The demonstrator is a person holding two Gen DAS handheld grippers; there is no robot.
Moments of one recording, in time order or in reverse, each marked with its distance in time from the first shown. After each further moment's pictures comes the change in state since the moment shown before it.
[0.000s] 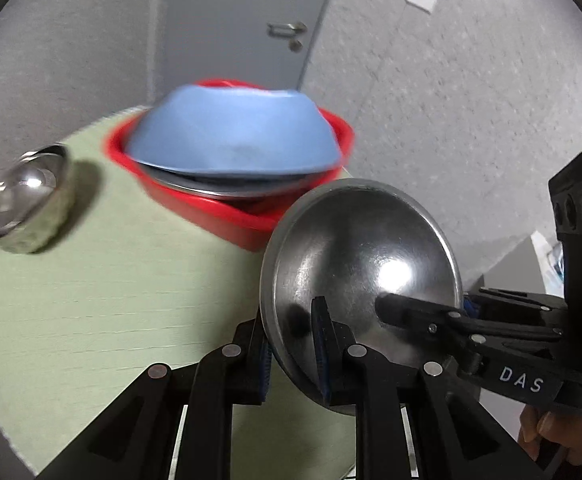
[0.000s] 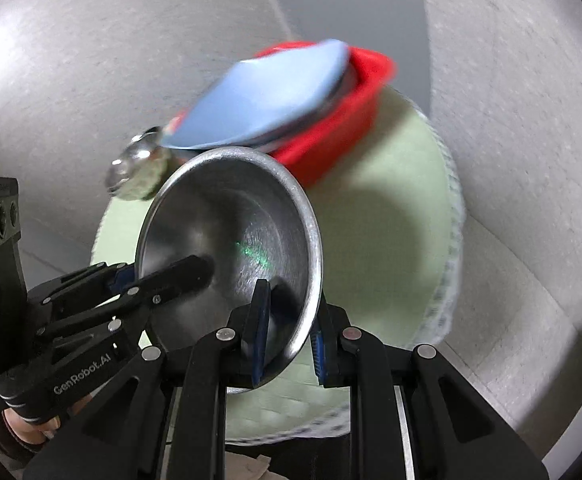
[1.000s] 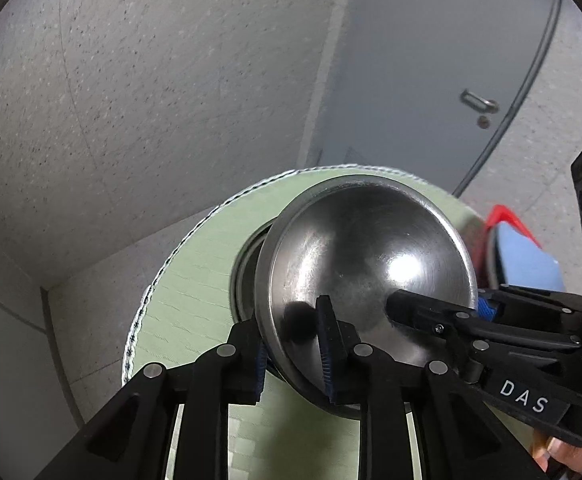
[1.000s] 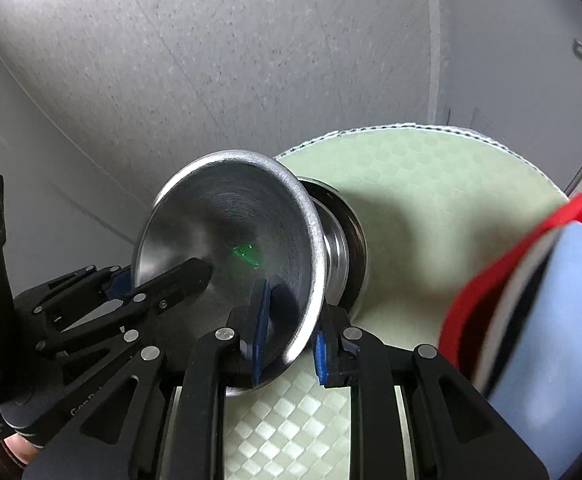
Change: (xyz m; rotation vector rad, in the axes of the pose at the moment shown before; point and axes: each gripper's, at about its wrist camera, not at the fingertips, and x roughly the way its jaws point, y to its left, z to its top) left arm -0.053 0.202 0.041 -0.339 -0.051 0.344; right arm 0.191 0.206 0.175 -0.358 0.153 0.139
